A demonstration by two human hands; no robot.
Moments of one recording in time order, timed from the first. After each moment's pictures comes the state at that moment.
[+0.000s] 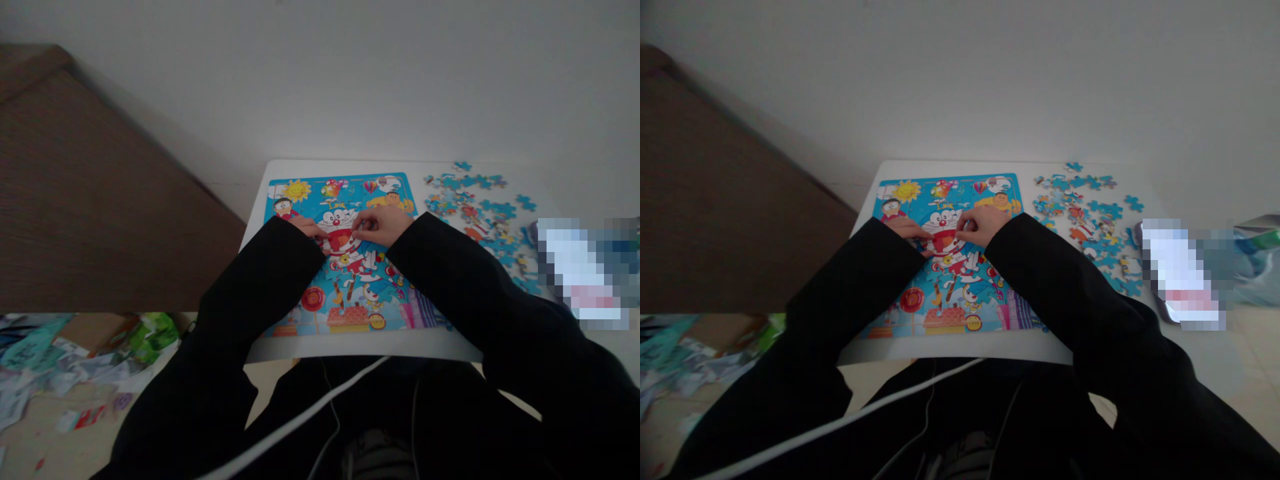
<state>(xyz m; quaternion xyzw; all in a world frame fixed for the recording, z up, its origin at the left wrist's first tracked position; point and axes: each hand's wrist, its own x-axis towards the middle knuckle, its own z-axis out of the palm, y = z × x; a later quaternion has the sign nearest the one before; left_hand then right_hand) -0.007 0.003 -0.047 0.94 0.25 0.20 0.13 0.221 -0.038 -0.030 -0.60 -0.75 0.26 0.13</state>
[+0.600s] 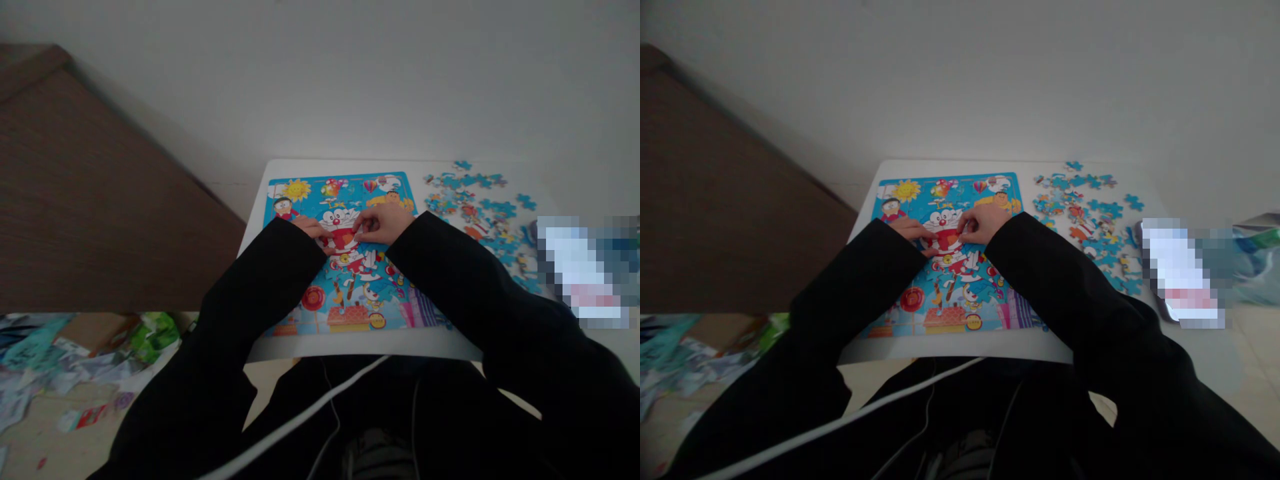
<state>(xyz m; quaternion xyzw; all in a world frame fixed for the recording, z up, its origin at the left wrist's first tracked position) 0.000 0.000 -0.055 0.94 0.25 0.23 0.09 0.224 -0.036 -0.028 -0.59 -0.76 0.26 0.10</state>
